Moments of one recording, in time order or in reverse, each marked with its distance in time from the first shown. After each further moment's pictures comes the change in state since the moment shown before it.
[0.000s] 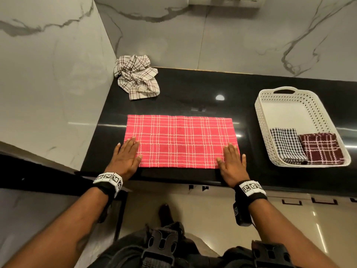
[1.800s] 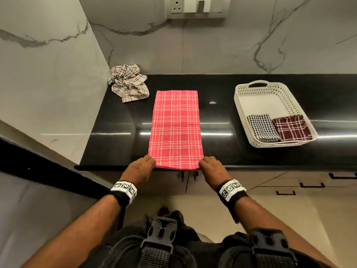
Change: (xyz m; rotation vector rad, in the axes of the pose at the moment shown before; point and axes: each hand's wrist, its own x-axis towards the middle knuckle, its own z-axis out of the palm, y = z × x) left_hand -0.058 0.093 0.020 0.023 0.181 0.323; right_hand -0.080 -0.014 0.021 -0.134 0.169 -0.390
